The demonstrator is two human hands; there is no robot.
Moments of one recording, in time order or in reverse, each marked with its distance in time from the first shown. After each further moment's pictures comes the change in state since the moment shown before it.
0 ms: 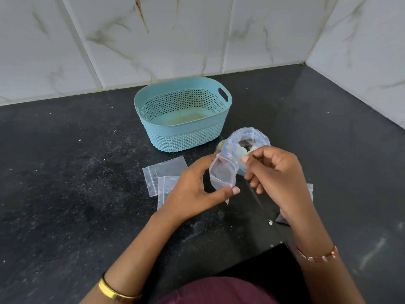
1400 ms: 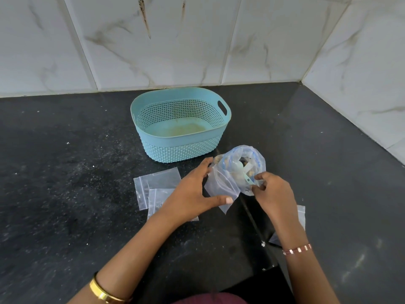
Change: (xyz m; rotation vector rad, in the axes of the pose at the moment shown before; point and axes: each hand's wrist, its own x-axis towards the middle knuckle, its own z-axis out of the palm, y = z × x) left_hand 0.028 -0.017 0.003 0.060 -0.107 -0.240; right_hand 0.055 0.069 0.000 -0.743 0.079 0.099
